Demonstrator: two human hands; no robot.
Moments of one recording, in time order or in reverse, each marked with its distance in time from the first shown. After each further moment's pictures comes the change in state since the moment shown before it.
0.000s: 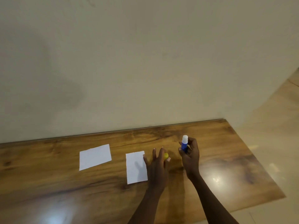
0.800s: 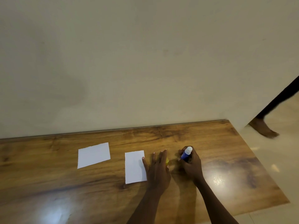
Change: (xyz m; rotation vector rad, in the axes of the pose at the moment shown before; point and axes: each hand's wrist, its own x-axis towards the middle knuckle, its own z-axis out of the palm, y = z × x) left_hand 0.001 -0.006 0.010 0.337 -0.179 0.021; right_hand 0.000 0.033 -0.019 -0.248 -0.168 0.101
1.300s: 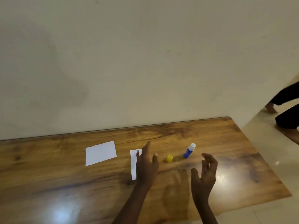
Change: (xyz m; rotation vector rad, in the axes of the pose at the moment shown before) left_hand -0.004 -0.027 -0.051 -0.419 0.171 -0.190; right_hand -0.075 -0.033 0.008 0.288 0.472 -0.106
